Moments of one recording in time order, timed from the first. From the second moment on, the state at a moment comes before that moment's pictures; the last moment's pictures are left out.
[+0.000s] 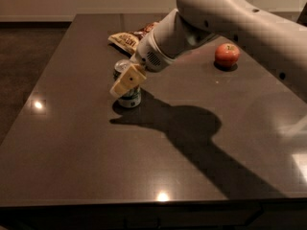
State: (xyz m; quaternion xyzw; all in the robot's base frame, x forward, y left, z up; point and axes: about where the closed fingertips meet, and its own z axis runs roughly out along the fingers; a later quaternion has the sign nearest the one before) arm 0.574 0.064 0.901 -0.56 0.74 0.23 0.30
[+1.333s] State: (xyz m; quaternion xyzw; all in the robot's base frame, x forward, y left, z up) arm 0.570 0.020 0.950 -0.59 0.74 0.17 0.28
